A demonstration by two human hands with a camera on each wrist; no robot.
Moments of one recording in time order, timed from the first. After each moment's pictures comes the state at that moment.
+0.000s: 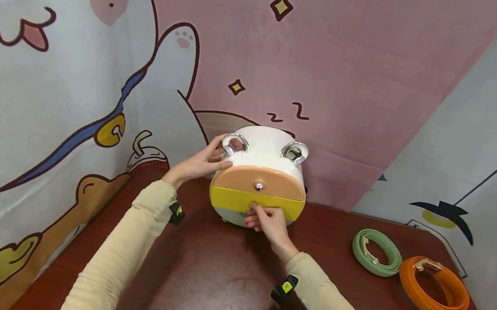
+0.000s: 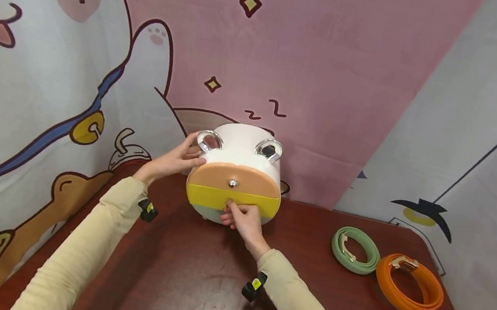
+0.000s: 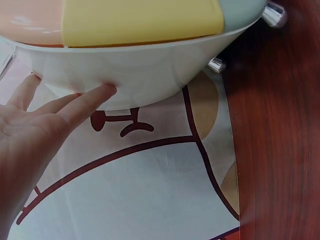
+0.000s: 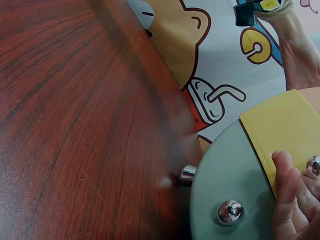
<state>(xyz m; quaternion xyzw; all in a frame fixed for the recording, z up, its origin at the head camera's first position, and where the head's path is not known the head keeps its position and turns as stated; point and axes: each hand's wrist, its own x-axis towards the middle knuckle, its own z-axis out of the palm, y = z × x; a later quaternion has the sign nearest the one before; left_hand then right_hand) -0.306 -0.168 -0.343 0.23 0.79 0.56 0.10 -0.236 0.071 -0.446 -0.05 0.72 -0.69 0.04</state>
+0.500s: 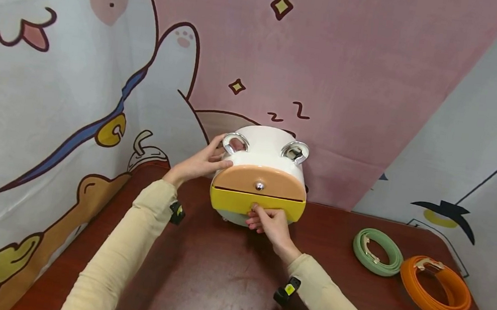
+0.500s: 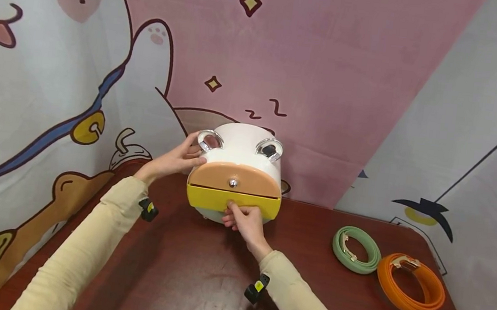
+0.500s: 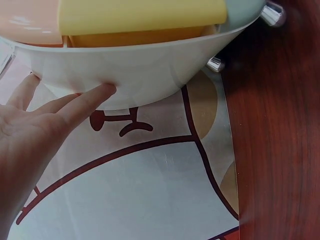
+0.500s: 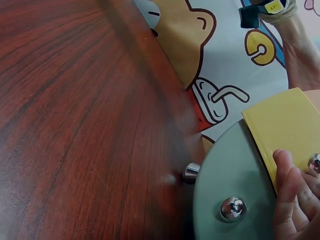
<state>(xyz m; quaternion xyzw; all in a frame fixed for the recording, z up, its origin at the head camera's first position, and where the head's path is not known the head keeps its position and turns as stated) -0.304 -0.168 -0.343 0.23 0.79 0.56 0.11 -0.232 0.074 -0.449 -0.05 0.72 -0.69 0.04</state>
